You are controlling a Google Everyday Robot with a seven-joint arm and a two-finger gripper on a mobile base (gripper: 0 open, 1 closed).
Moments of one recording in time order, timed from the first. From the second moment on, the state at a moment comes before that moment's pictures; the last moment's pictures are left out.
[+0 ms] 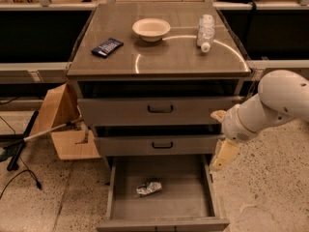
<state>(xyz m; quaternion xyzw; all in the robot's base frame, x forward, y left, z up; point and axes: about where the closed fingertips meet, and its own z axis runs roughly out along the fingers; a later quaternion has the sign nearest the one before) 0.503 -0.186 0.696 -0.61 0.76 0.12 0.21</state>
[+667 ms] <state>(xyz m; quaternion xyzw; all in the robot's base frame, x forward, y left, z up) 0.491 -0.183 0.648 -0.60 0.76 0.14 0.18</state>
